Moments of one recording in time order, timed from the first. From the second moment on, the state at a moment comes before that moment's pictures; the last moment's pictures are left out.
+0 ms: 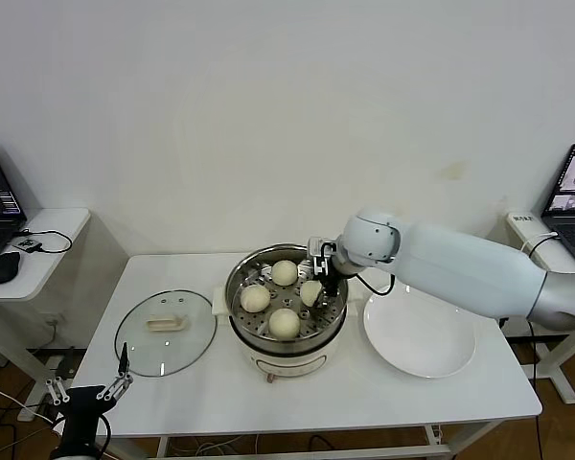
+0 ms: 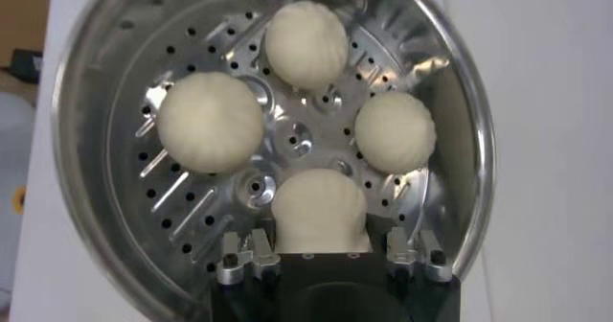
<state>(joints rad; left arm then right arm) 1.80 -1.25 -0.73 -2.07 -0.20 -0.28 -0.19 0.31 0.98 -1.08 1.44 0.37 -0.69 -0.77</state>
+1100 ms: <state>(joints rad) 1.78 -1.23 -0.73 -2.05 -0.21 -0.25 -0.20 -0.07 0.65 -0.61 1.73 0.48 -0.50 -0.44</state>
